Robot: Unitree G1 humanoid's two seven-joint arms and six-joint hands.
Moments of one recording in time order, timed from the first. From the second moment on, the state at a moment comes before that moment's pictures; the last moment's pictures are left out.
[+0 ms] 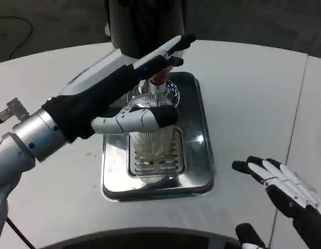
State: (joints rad) left arm -0.60 0.59 0.00 0.14 0.02 -0.49 -0.59; right arm 0.64 -0.01 -0.18 -1.03 -0.51 -0.23 0.53
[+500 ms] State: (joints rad) left arm -0.59 0.60 0.01 0.16 0.01 -0.50 -0.58; right arm 0.42 0.07 0.09 -0.79 -0.70 -0.12 0.31
